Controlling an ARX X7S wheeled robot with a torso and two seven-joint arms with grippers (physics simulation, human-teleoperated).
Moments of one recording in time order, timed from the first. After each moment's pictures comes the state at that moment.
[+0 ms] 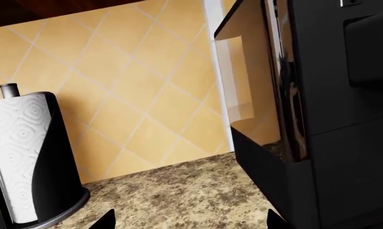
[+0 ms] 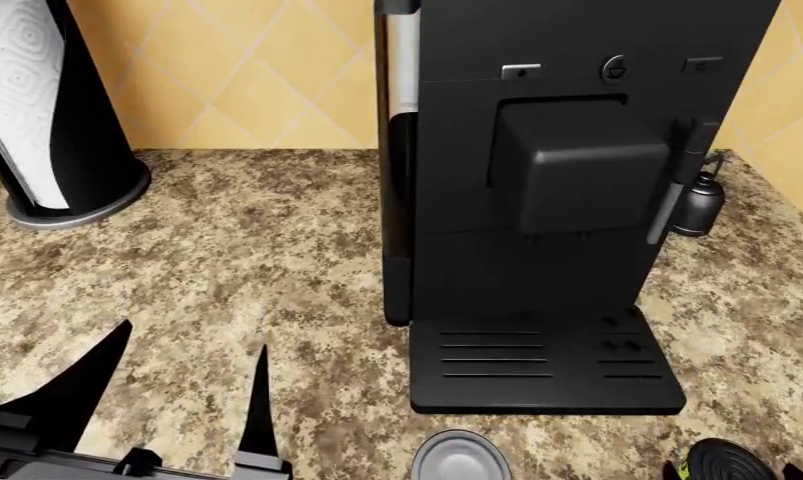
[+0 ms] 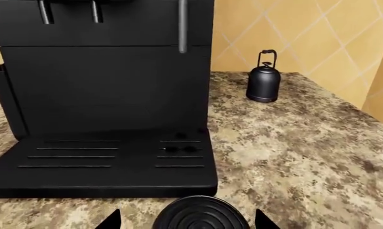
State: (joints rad) left arm -0.94 -1.17 1.71 1.01 -0.57 -0.01 -1.42; right arm 0.54 1.57 -1.87 -0.87 0.44 -0.63 1.32
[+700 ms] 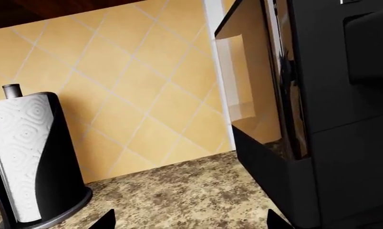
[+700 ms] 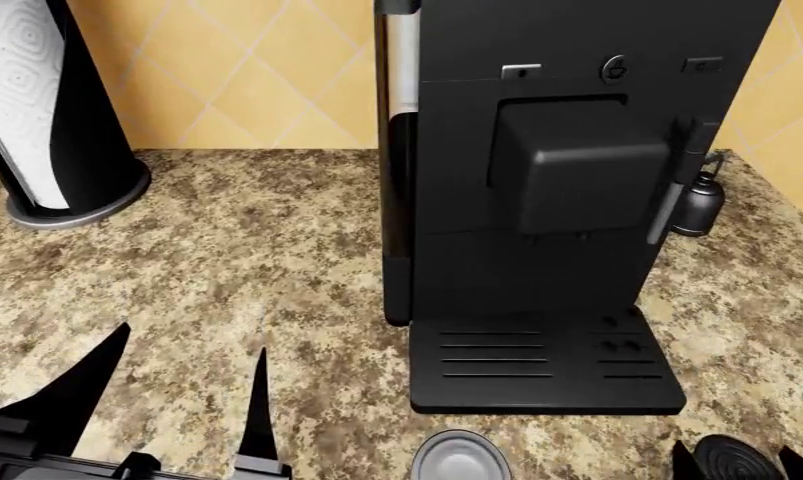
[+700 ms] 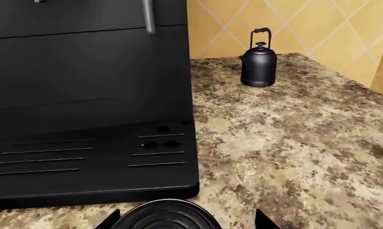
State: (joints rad) left arm -0.93 -1.16 1.72 1.02 -0.56 -0.03 -1.43; right arm 0.58 1.57 -1.86 -0.70 0.67 -0.82 1.10
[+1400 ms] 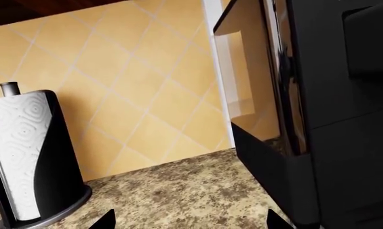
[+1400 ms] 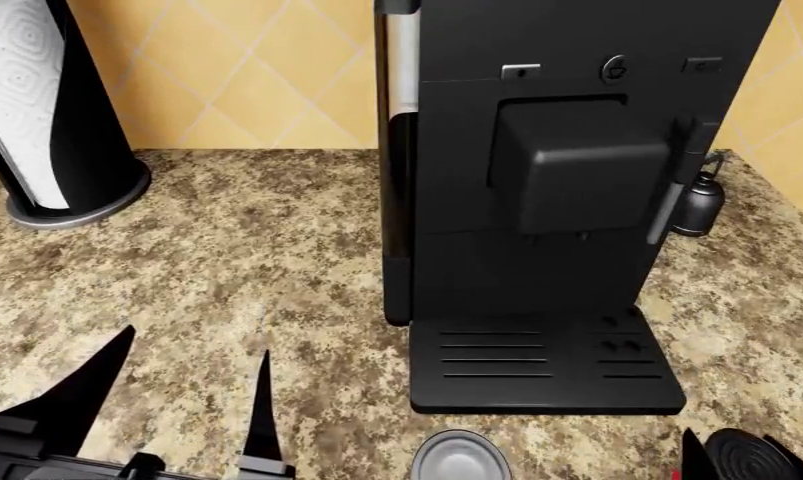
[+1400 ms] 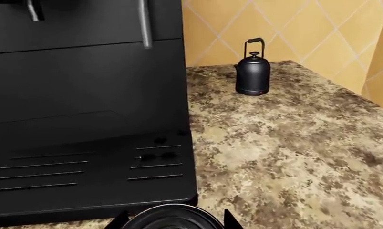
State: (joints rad) left arm -0.94 -1.15 1.73 1.01 -0.56 -0.04 -1.44; right arm 0.57 1.57 -1.81 -0.74 0.67 -0.78 1.14
